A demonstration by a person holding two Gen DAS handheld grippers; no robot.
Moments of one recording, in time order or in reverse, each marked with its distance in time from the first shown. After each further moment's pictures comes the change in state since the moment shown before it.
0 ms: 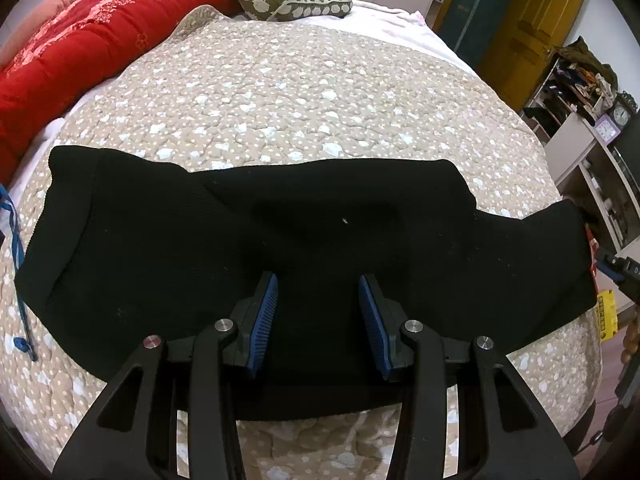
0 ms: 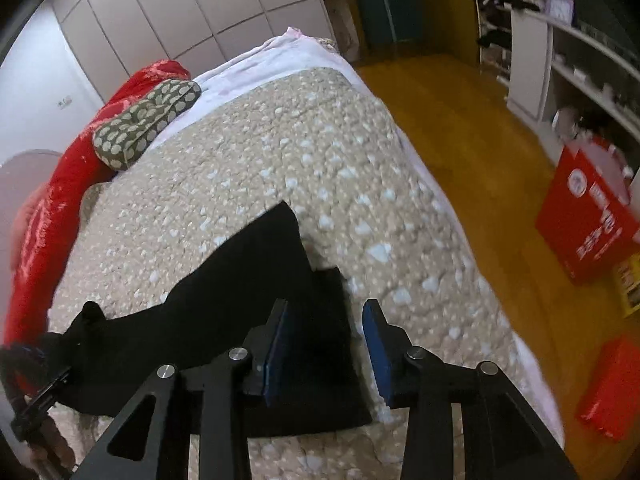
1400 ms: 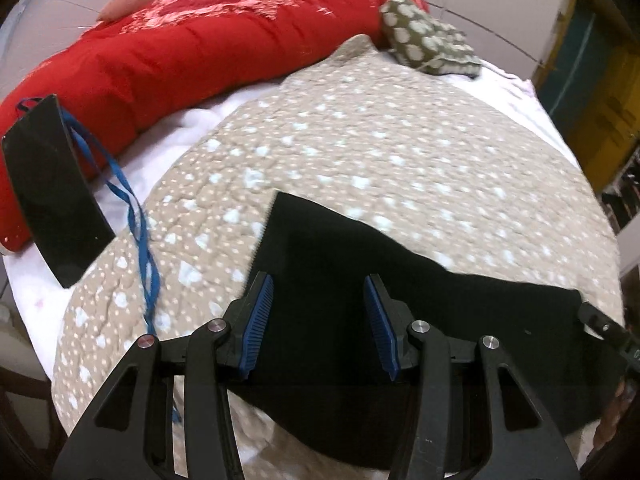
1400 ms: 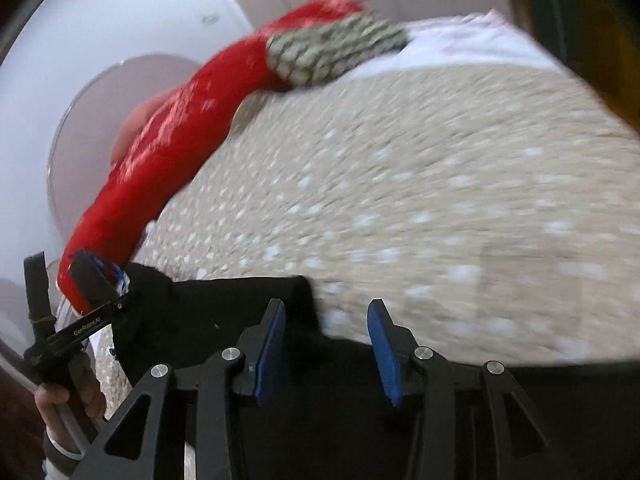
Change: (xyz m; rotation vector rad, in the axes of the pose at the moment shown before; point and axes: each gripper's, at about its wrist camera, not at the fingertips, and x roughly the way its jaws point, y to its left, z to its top) left arm -0.024 0.130 0.027 -0.271 -0.113 0.266; right arm 0.091 0.258 -0.020 -0.360 0.138 0.417
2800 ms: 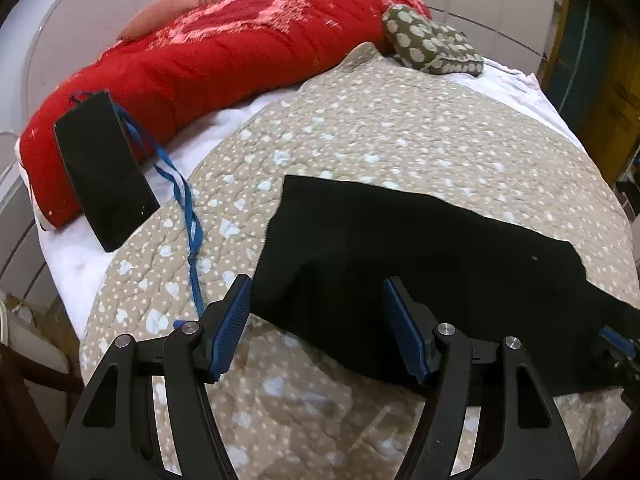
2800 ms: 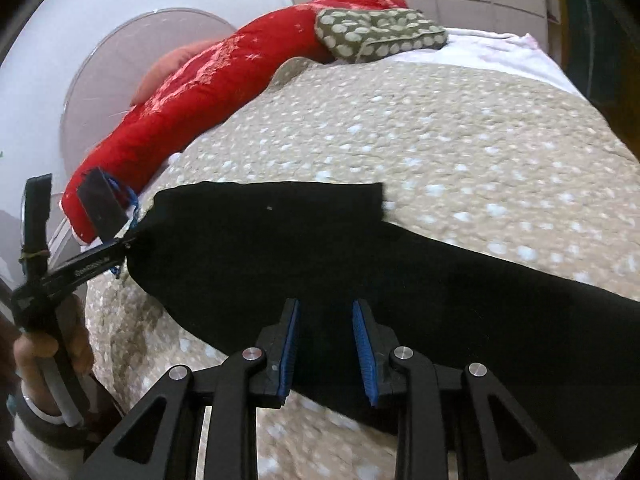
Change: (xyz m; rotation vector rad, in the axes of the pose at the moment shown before) left arm -0.044 -0.005 -0.048 0.047 -0.059 0.074; right arm -0.024 0.041 -0.073 -0.167 0.038 -0.070
